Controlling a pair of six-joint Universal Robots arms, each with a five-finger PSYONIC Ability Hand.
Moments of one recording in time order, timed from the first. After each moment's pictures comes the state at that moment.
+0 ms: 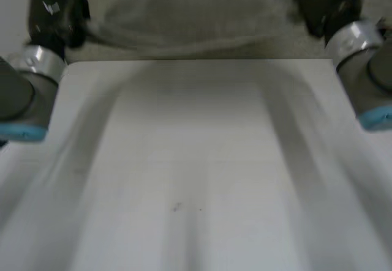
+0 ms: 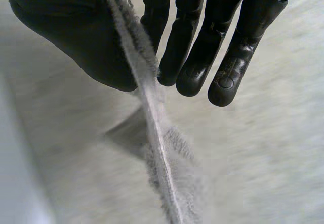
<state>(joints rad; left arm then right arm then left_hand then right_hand) 4.51 -2.01 -1.33 3.74 -1.41 3.32 1.88 -1.13 1.12 -0.30 1.41 2.38 1.19 1.22 1.22 1.22 1.02 0.97 1.18 1.19 1.19 0.98</state>
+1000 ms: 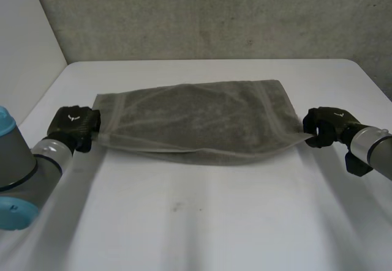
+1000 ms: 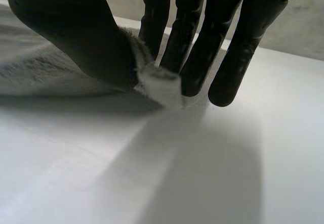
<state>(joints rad) 4.57 -1.96 -1.77 3.48 -1.42 3.52 1.58 -1.00 1.45 0.00 1.11 2.99 1.19 1.22 1.22 1.22 1.02 0.97 1.18 1.19 1.19 0.97</state>
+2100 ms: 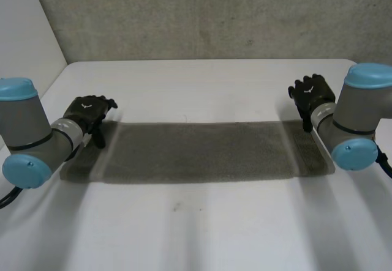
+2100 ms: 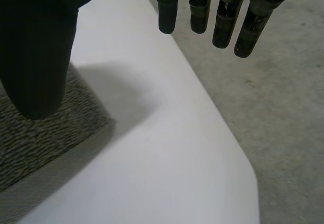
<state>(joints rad) 4.56 -2.25 -1.32 3.25 -1.38 3.48 1.82 -0.72 1.01 -0.06 1.53 2.42 0.30 0.30 0.30 0.30 0.14 0.22 0.24 0.22 0.23 0.07</state>
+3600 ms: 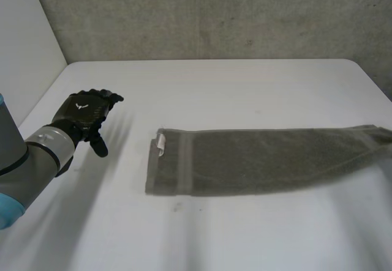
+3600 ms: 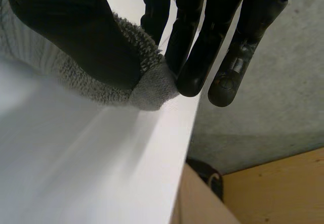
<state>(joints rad) 4.49 -1.83 -1.69 3.26 -1.39 3.42 1.27 -1.16 1.60 -0.11 1.28 2.34 0.18 0.17 0.17 0.17 0.03 0.96 1.17 1.18 1.19 0.98</state>
